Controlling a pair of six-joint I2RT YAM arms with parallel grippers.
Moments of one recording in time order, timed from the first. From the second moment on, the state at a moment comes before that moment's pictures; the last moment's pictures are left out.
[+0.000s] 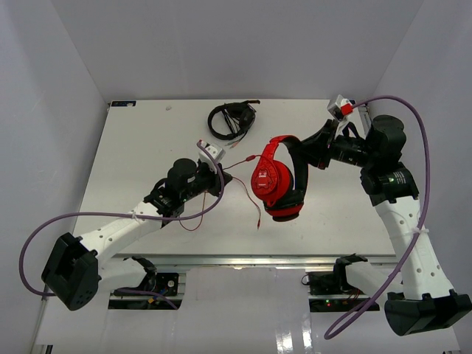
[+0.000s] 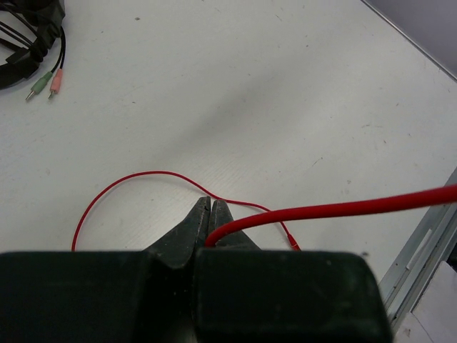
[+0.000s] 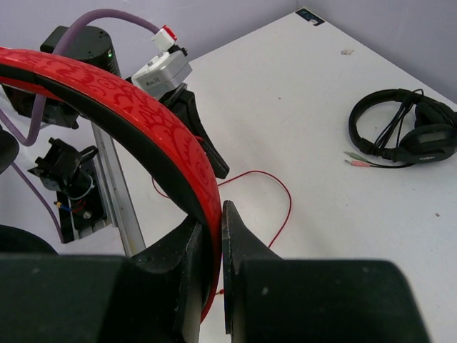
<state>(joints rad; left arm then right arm) -0.66 1.17 0.71 0.19 0.17 -0.15 0.20 0.99 1.19 -0.32 -0.97 0.07</state>
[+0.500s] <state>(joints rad) -0.66 1.17 0.69 0.19 0.11 -0.11 0.20 0.99 1.23 -0.36 -0.87 -0.01</state>
